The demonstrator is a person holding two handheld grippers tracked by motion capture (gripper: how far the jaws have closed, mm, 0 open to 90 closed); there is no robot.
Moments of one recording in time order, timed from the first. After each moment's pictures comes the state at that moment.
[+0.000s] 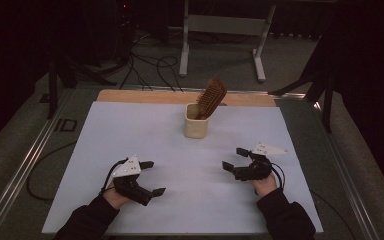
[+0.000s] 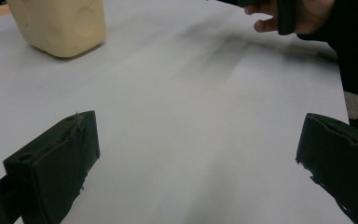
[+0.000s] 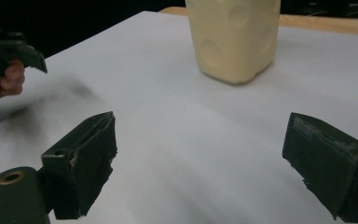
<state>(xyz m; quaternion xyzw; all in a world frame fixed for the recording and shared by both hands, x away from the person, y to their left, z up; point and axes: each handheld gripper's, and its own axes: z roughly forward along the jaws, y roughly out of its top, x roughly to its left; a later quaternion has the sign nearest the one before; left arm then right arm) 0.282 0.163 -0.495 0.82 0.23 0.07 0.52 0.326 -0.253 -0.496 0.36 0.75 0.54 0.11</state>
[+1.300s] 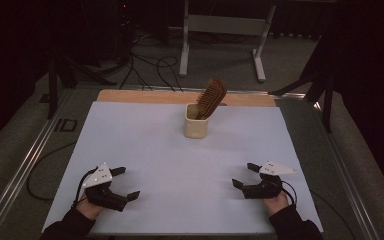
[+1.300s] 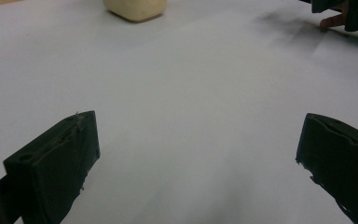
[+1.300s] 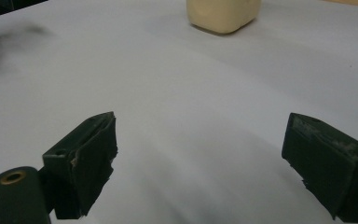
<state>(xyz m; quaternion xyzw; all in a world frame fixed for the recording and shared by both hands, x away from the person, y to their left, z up) 0.258 0.228 -0.508 0.81 0.30 0.11 0.50 0.281 -0.277 -0.512 0.36 0.78 0.49 0.15</state>
